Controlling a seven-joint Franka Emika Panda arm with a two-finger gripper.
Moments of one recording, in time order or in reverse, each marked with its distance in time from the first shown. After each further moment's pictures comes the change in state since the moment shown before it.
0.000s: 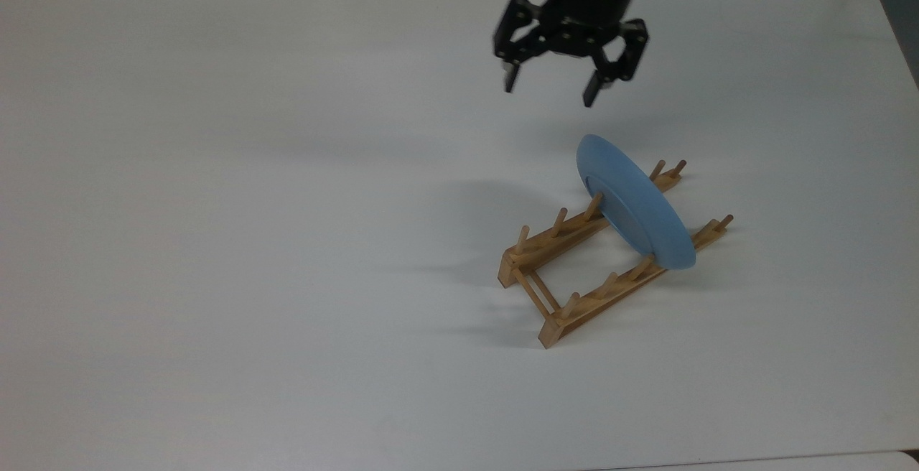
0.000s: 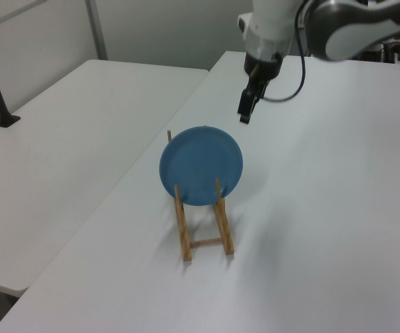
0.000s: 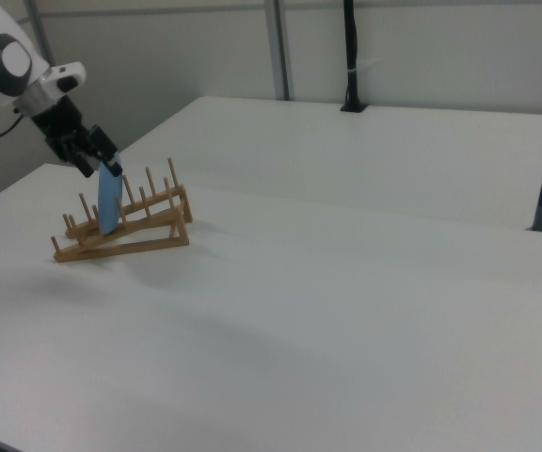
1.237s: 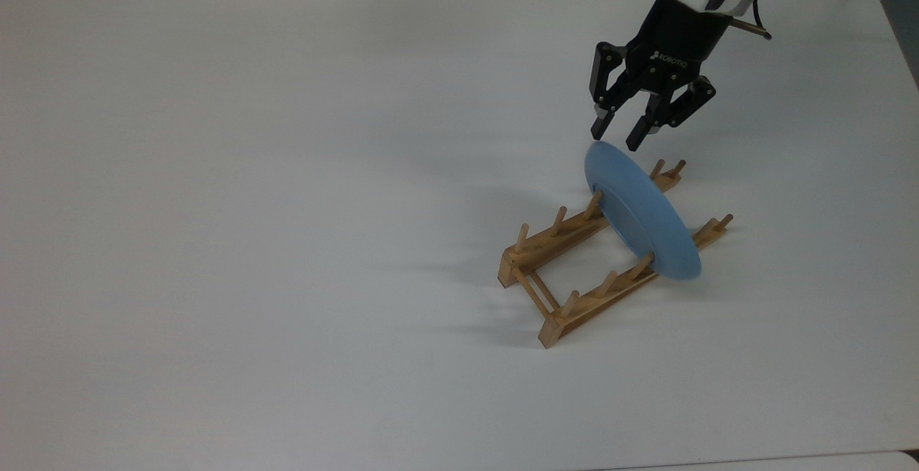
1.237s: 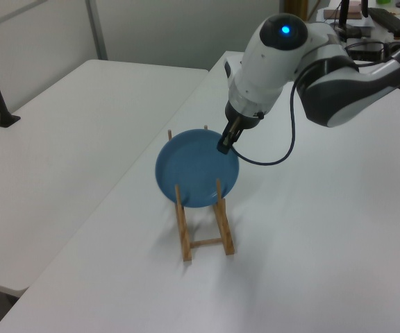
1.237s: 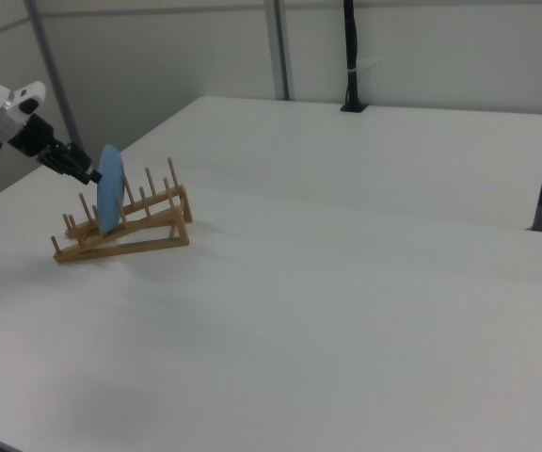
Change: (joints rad) arm 0.140 0.137 0.000 0.056 -0.268 0.083 0.308
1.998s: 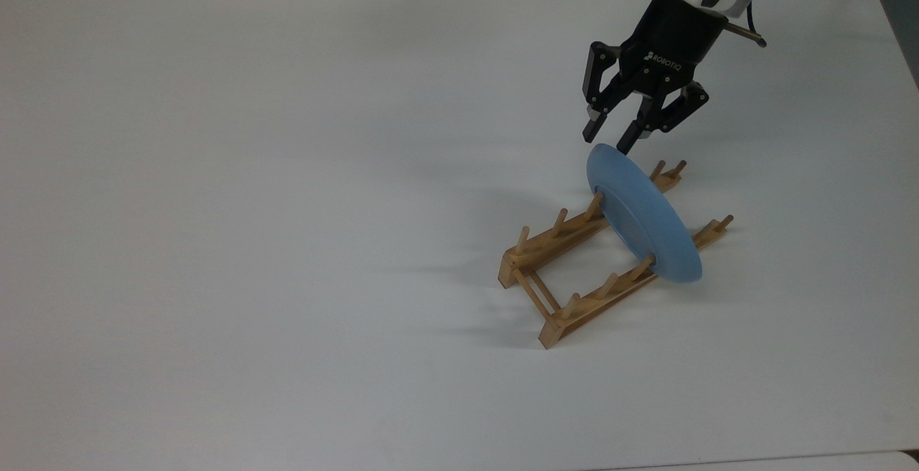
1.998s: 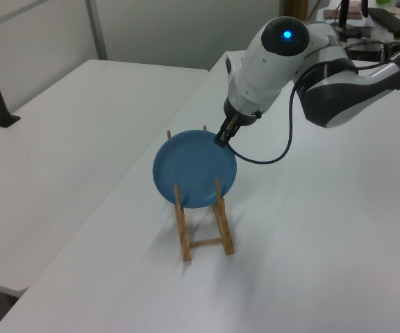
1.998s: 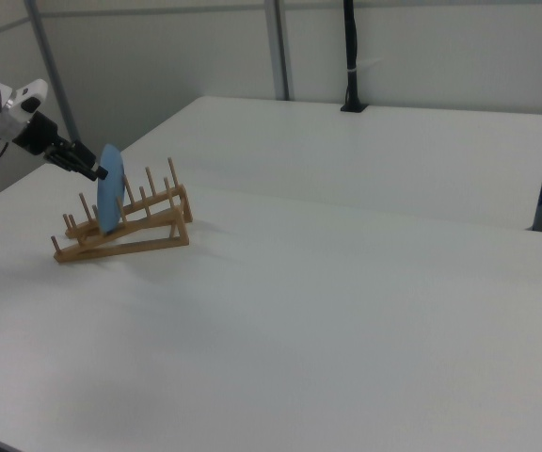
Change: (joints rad) arm 0.000 0.001 -0.011 0.000 -0.049 0.000 0.045
